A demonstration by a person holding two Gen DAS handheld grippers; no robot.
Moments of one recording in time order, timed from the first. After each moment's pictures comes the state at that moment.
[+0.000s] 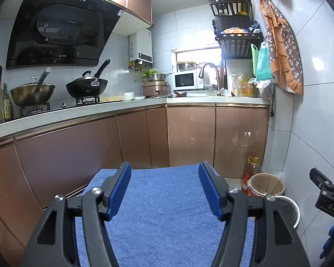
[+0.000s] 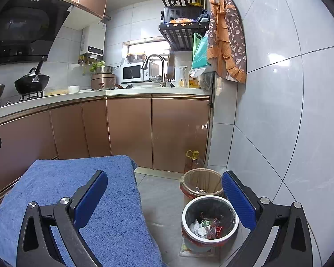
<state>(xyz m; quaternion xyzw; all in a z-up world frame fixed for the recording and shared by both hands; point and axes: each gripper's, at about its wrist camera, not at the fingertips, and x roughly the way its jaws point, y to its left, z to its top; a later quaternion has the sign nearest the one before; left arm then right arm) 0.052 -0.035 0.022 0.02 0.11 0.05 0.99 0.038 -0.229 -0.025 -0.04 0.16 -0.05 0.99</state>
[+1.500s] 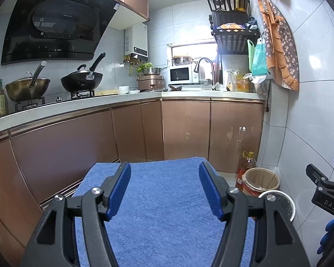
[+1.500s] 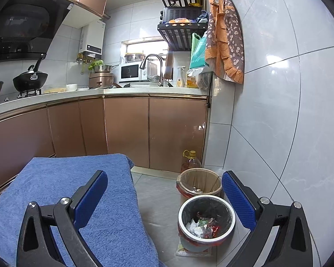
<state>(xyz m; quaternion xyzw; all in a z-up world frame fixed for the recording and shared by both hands) 0.057 -0.028 0.017 0.01 0.13 0.03 0.99 0.037 -0.237 -0.027 -0.05 0.16 -0.06 0.99</state>
